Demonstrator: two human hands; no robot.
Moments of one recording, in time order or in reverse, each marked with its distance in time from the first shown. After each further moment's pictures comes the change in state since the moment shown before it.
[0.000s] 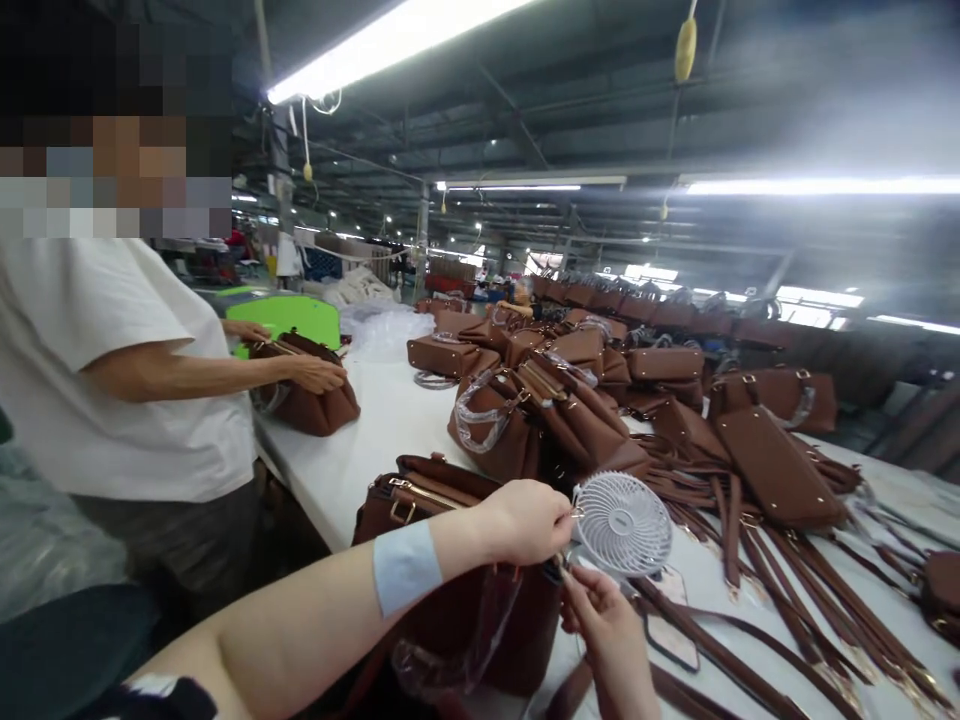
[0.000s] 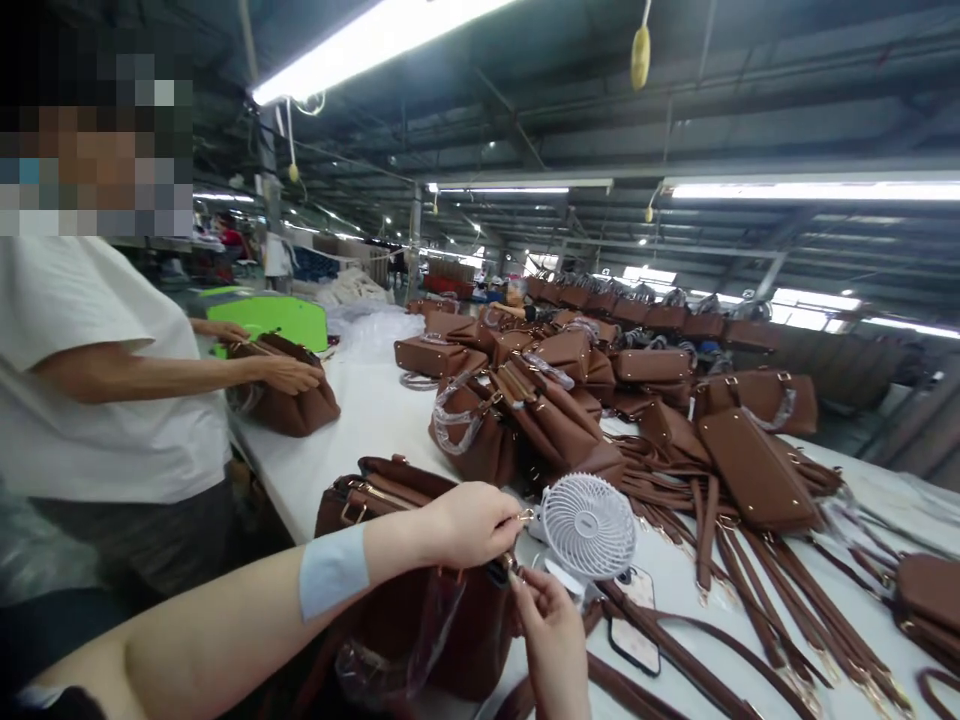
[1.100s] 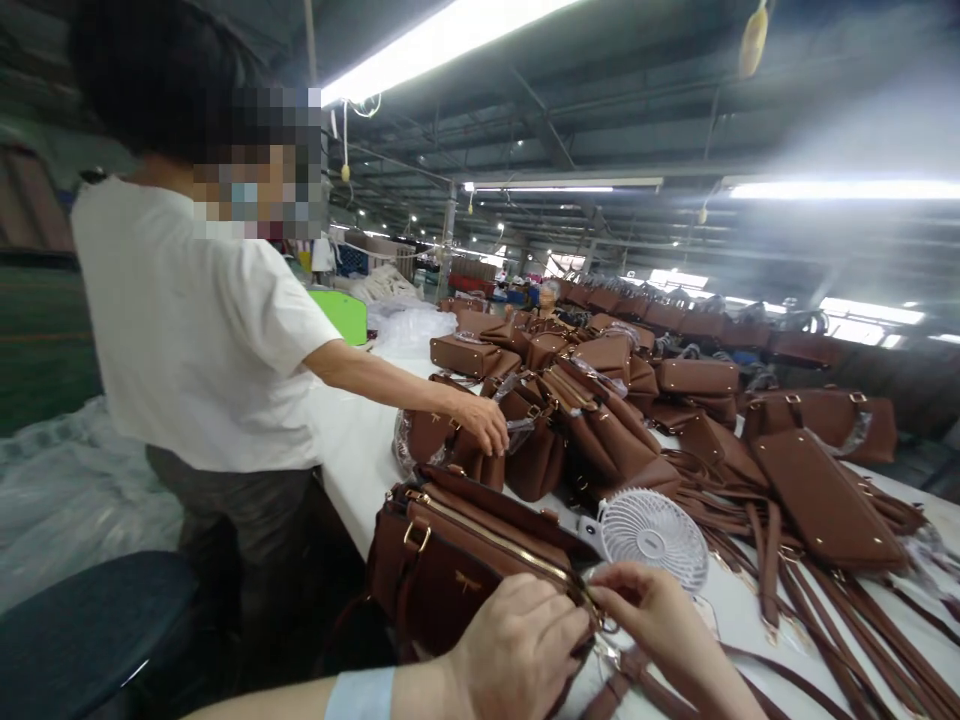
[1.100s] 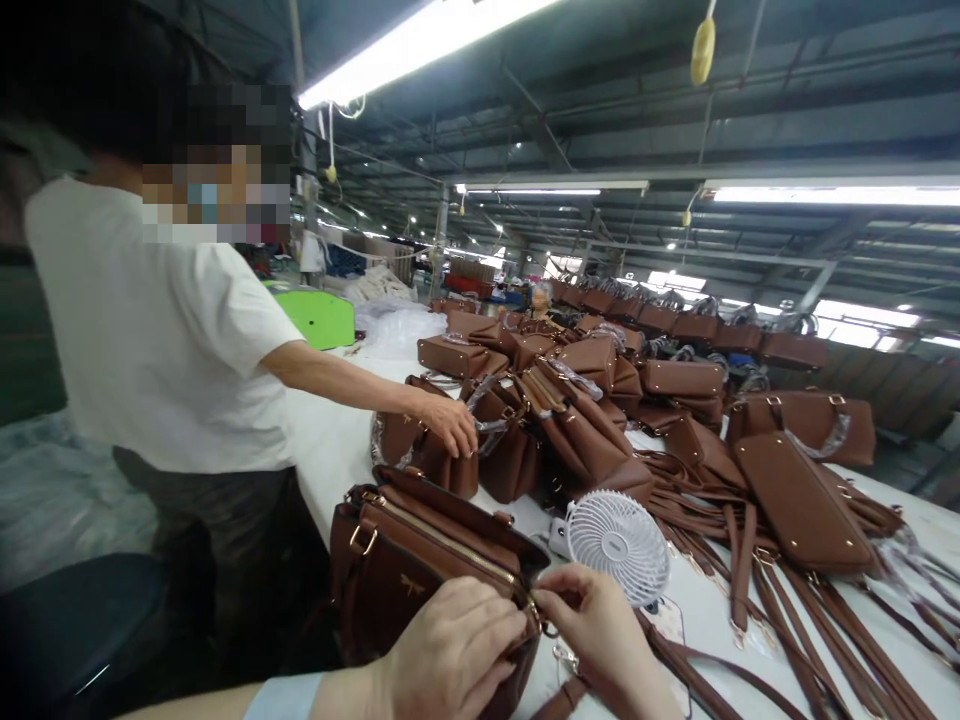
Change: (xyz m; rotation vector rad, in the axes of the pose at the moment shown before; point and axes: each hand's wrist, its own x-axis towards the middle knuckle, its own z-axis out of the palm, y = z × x) left_hand -0.092 0.024 0.084 -0.053 0.544 0.117; right_hand 0.016 -0.082 -0.005 -0.749 -0.414 -0.166
